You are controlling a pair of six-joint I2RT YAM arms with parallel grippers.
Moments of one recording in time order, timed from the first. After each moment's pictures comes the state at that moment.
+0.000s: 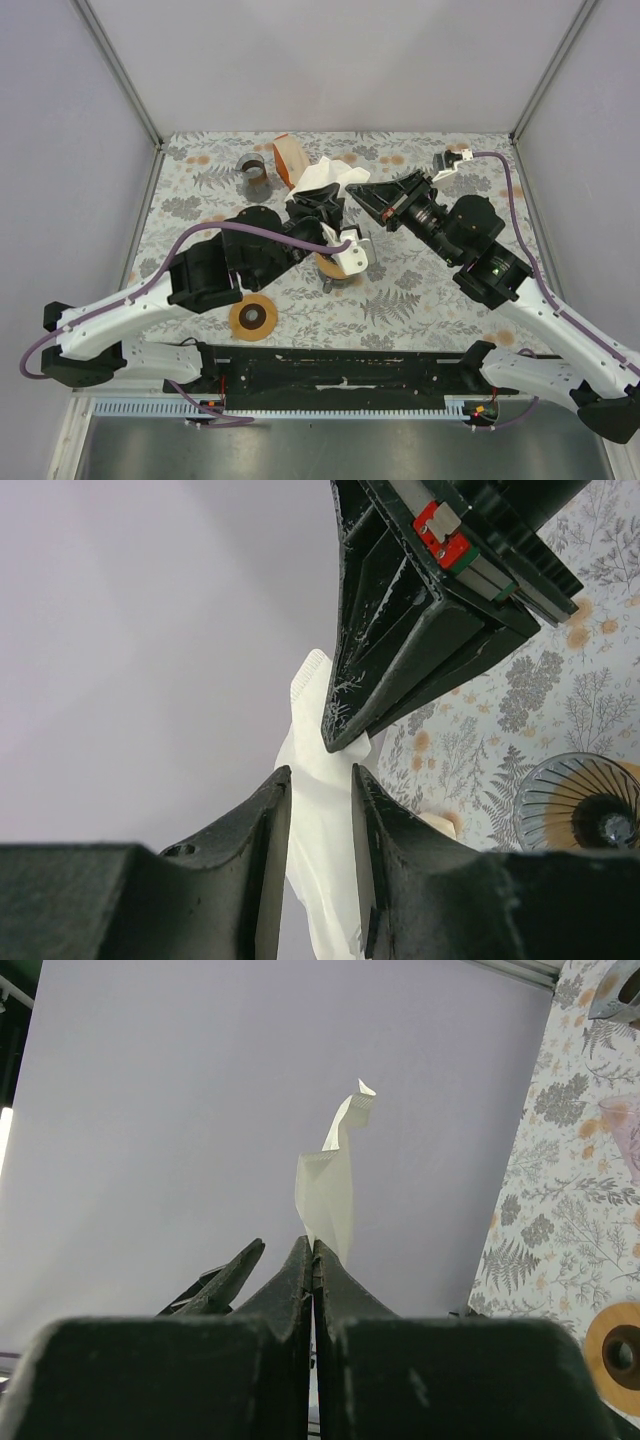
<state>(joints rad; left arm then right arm) -1.27 1.17 1.46 -0.37 -0.43 1.00 0.79 0.97 1.07 0.02 0.04 1.29</state>
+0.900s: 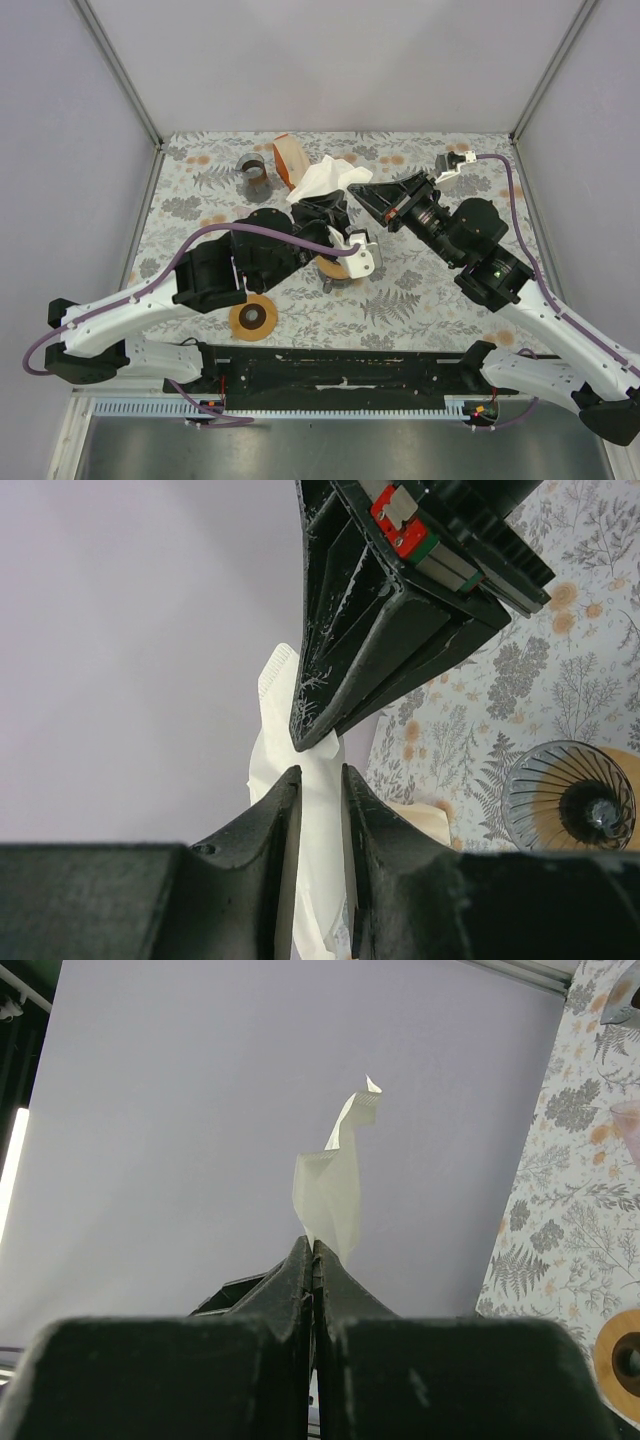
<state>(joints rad) -1.29 1.19 1.49 -0.43 -0.45 0.98 0.79 0.96 1.05 0.05 0.05 1.29</state>
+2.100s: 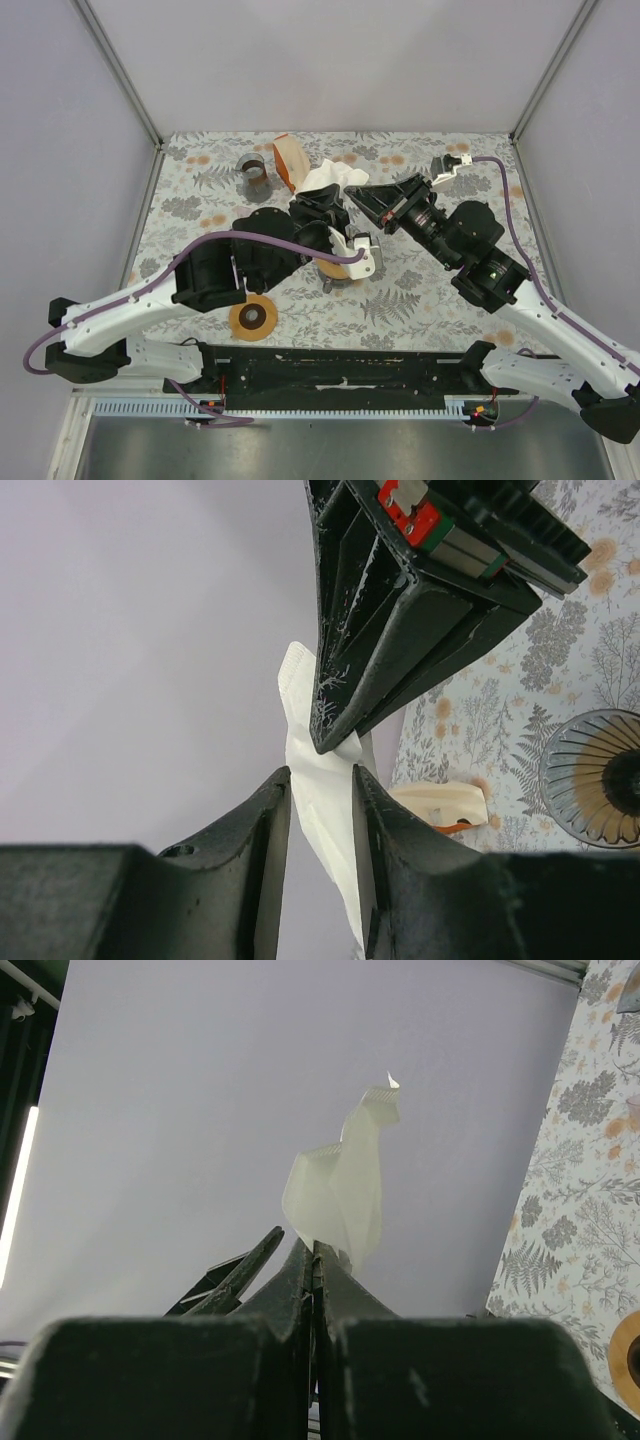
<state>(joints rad) -1.29 1.20 1.51 -0.46 -0.50 1.08 0.81 0.96 1.03 0.09 0.06 1.31</state>
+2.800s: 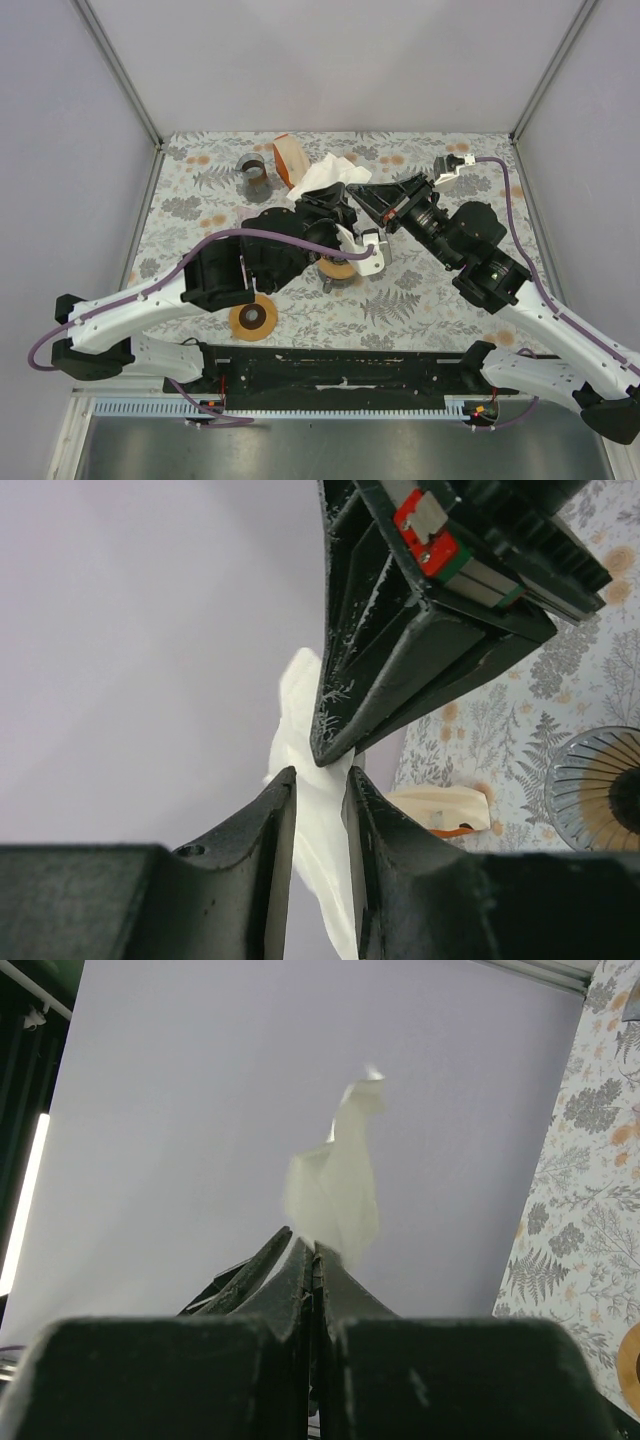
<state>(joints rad) -1.31 1.24 1.53 -0.43 -0.53 1.06 0.81 0.95 1.03 0.10 0.08 1.31</state>
